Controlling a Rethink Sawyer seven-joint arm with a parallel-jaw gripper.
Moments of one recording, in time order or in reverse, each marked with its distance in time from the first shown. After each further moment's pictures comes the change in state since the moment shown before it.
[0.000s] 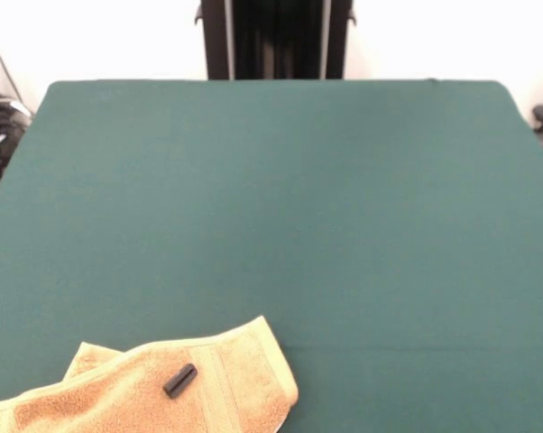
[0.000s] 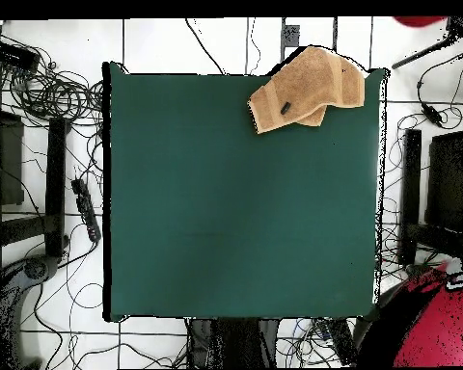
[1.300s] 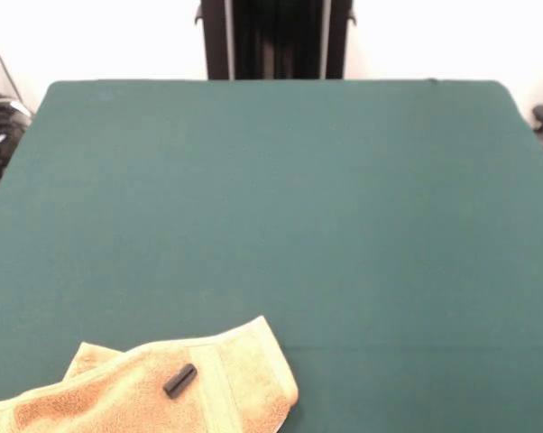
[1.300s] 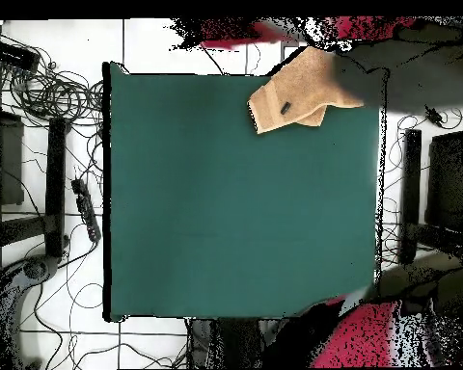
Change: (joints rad) arm 0.192 -0.167 0.030 -0.171 -0.509 0.298 0.000
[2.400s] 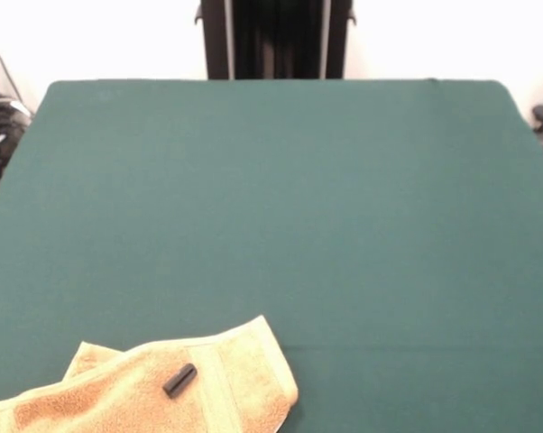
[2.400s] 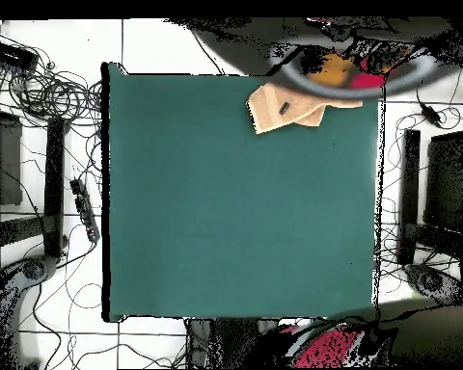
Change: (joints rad) arm 0.038 -0.061 0.023 -0.027 -0.463 0.086 0.000
